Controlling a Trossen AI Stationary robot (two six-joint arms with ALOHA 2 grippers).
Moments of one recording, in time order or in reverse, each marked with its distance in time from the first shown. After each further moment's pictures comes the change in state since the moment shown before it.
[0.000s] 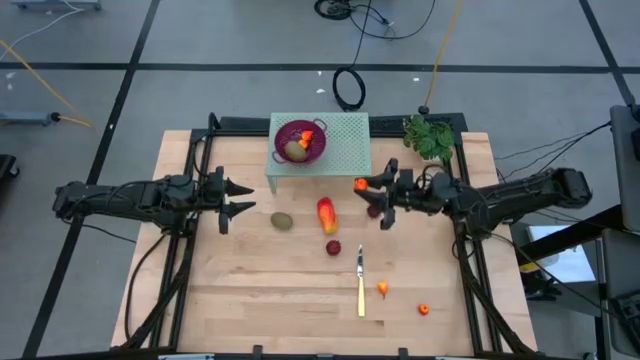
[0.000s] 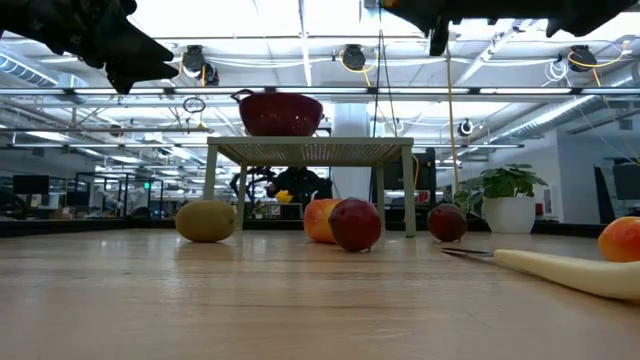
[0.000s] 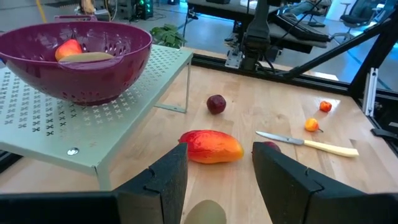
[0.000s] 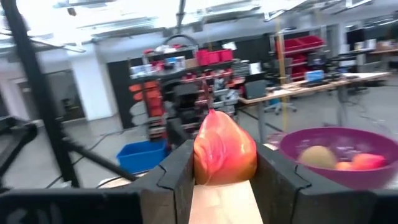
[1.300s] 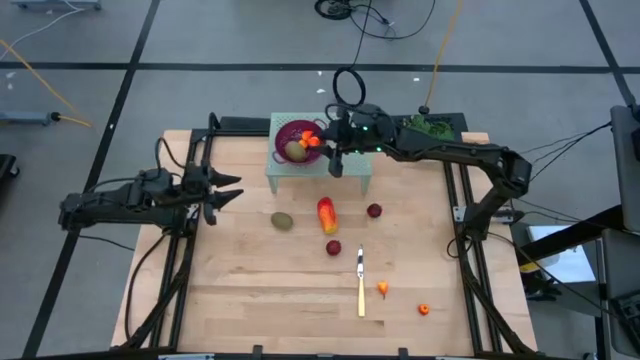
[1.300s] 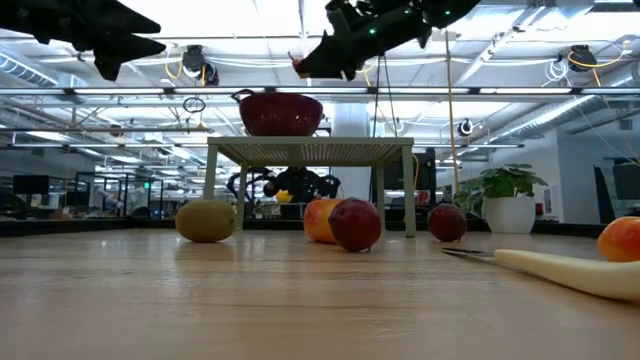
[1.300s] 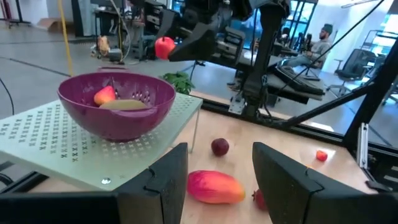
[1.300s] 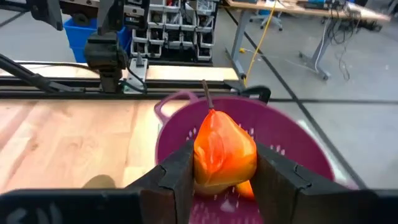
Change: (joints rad) left arm 0.081 -0.185 0.000 -0.009 0.025 -0.014; right arm -0.414 0.552 0.778 -0.721 -0.401 -0.362
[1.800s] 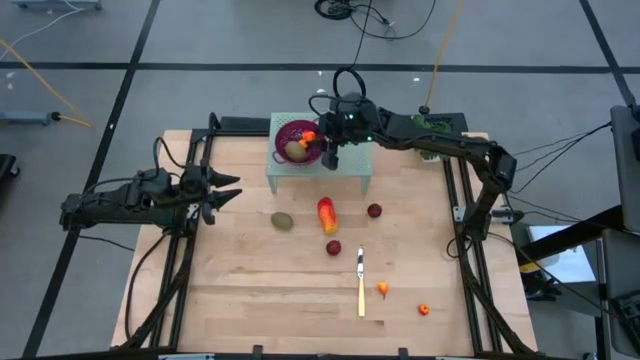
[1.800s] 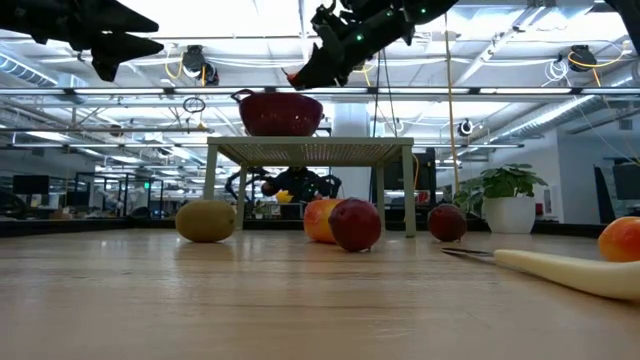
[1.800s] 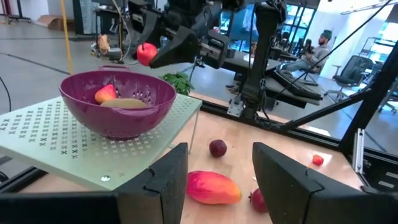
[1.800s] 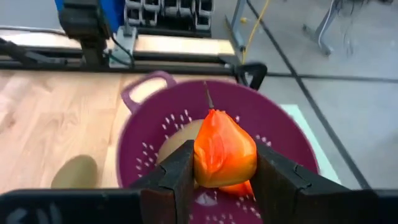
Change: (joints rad) left arm 0.000 -0.019 0.000 -0.013 -0.001 -0.029; right arm -0.033 0.116 0.218 -0.243 0.006 -0.059
